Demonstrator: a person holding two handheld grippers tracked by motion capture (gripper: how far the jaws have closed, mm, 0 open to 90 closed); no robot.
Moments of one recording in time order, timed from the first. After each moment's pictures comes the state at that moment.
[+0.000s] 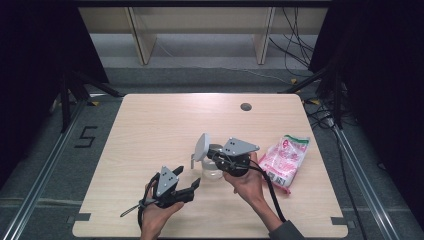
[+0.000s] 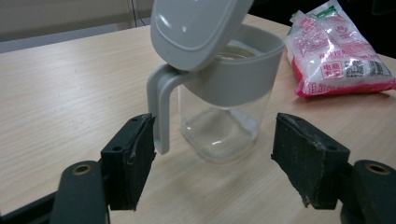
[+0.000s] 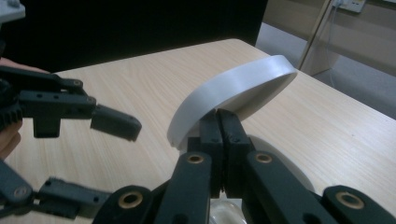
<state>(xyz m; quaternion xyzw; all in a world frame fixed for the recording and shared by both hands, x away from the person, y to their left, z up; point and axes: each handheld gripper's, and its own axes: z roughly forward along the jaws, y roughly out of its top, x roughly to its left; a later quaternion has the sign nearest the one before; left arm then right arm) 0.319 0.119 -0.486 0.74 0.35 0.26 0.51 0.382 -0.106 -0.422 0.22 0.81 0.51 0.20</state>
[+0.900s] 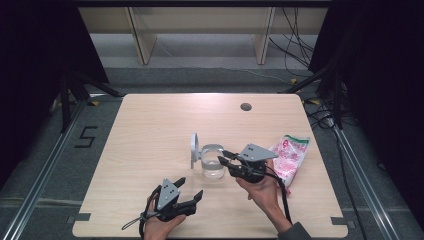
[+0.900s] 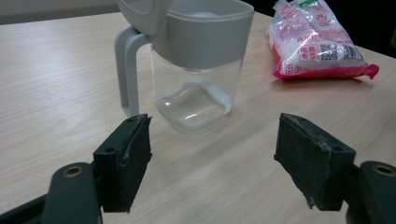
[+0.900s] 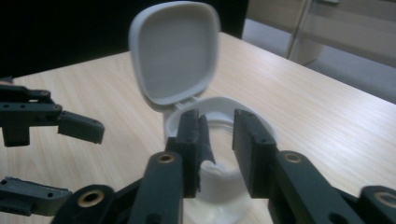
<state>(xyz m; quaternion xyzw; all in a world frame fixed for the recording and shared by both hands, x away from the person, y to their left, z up) 0.294 0.112 -0.504 0.74 0.36 0.24 0.52 0.365 -0.153 -0.432 0.28 0.79 0.52 0.19</state>
